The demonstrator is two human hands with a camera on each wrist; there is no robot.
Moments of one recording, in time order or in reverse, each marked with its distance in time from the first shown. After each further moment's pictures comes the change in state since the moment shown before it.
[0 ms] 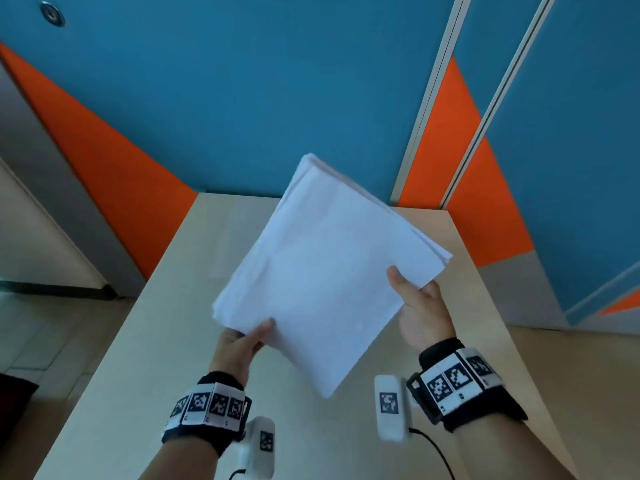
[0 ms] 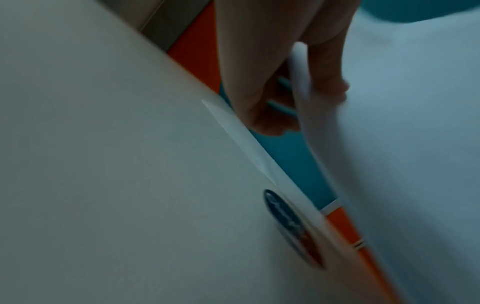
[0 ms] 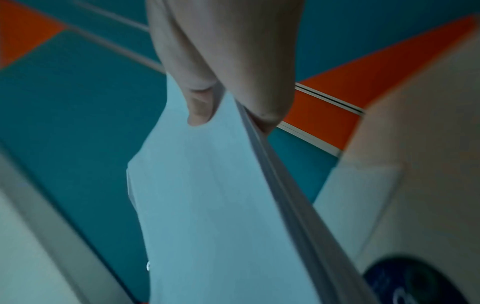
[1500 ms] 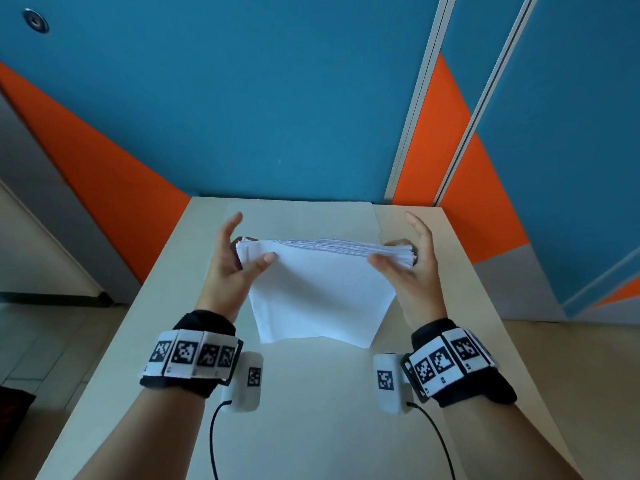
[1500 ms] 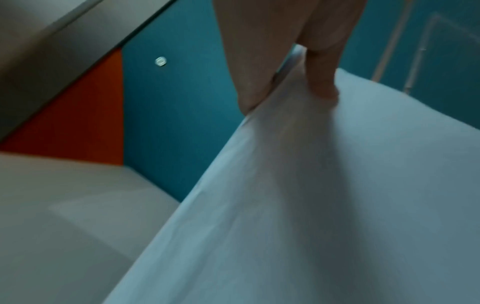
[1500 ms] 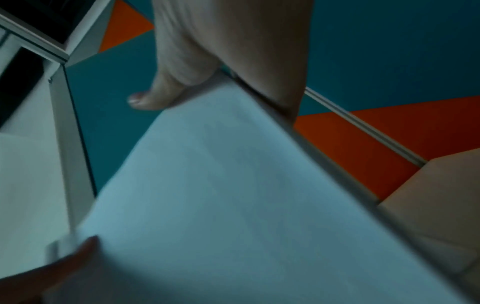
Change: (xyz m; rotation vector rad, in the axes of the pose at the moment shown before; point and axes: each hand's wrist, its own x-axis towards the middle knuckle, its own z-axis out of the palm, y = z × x) left_hand 0.009 0.100 0.050 0.299 -0.192 0.518; right_hand 0.012 -0.023 0.015 -0.214 0.013 -0.314
